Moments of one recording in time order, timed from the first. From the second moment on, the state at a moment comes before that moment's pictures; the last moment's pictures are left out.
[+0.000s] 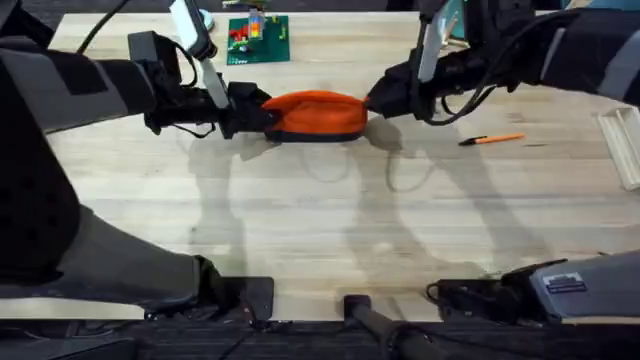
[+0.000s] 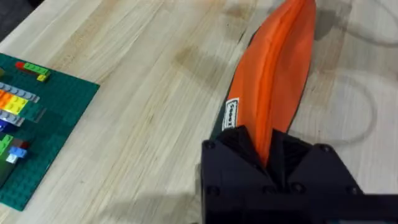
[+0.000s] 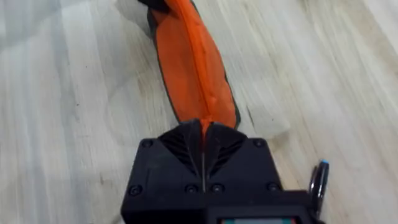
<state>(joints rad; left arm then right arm) 0.21 1.69 0.88 -0.36 1.01 1.13 0.23 1.63 1.08 -0.45 -0.73 -0.79</state>
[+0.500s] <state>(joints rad) 0.21 1.69 0.88 -0.36 1.01 1.13 0.29 1.63 1.08 -0.36 -0.73 -0.79</state>
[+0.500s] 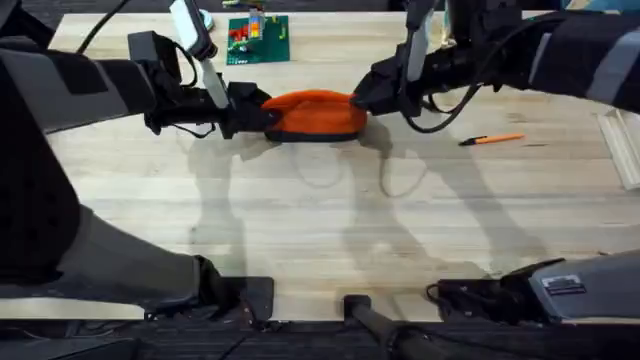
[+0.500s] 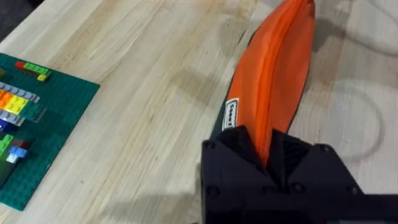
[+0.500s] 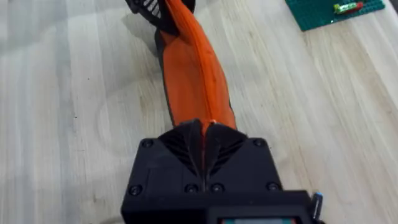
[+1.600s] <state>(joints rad) 0.21 1.69 0.88 -0.36 1.01 1.13 0.43 1.71 1.08 -0.12 -0.71 -0.70</state>
